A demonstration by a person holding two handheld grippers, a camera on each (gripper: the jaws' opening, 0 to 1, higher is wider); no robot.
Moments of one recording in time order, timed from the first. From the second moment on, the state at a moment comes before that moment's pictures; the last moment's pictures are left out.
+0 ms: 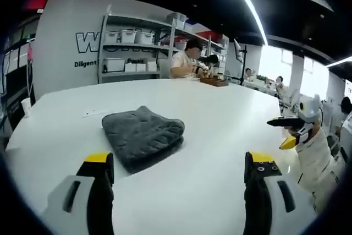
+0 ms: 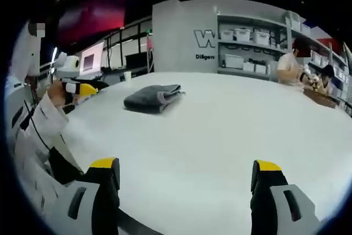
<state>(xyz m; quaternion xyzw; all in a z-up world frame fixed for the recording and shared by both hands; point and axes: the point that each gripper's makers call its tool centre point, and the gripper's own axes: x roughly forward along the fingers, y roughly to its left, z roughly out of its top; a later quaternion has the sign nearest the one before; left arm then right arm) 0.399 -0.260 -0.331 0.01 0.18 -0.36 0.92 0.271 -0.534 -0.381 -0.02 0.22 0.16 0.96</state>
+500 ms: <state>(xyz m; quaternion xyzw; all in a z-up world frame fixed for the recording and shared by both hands) 0.428 -0.312 -0.345 0.06 0.17 -0.38 0.91 0.268 -0.552 -0.387 -0.01 0.22 0.14 0.97</state>
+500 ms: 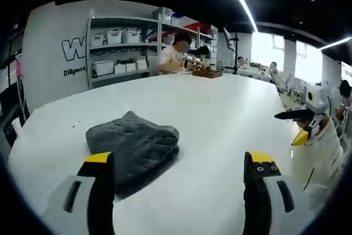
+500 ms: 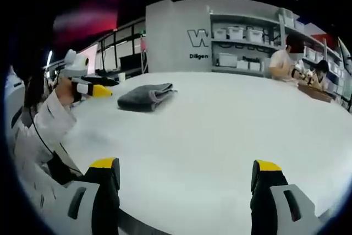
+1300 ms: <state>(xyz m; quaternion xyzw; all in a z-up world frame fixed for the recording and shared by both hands) 0.482 -0.363 -0.372 0.12 0.14 -0.35 0.92 0.264 -0.564 -0.393 0.00 0.22 0.13 0.97</state>
